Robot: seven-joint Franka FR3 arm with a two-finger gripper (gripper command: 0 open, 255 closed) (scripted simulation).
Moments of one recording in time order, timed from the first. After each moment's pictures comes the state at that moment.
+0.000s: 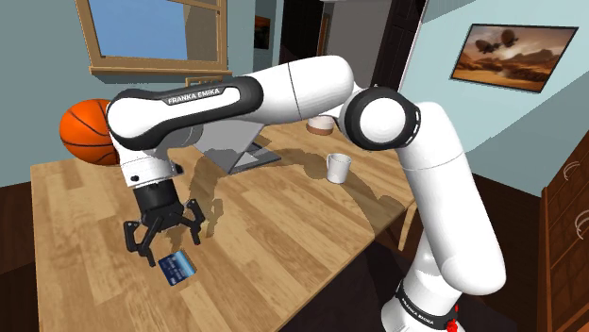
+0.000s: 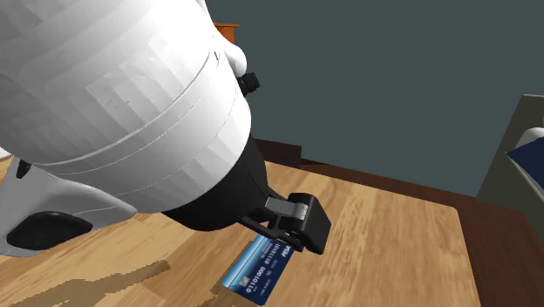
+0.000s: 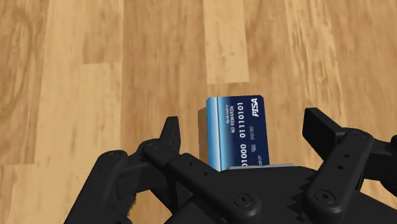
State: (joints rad) arm 0.29 0.63 0.38 -1.36 0.16 1.51 0.70
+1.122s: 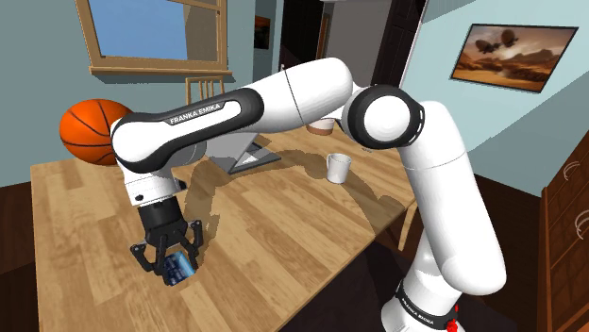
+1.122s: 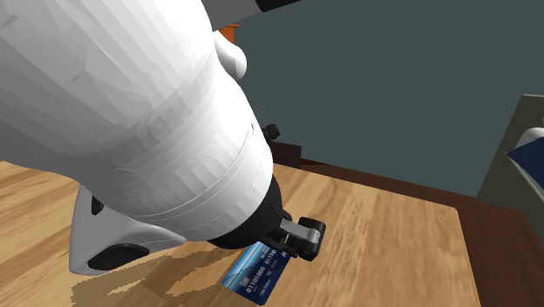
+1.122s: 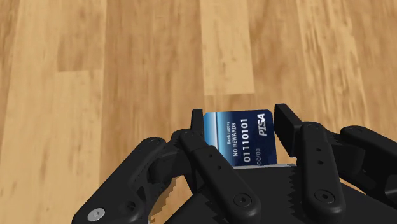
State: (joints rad) arm 0.30 0.61 0.38 -1.48 0.17 1.61 0.70
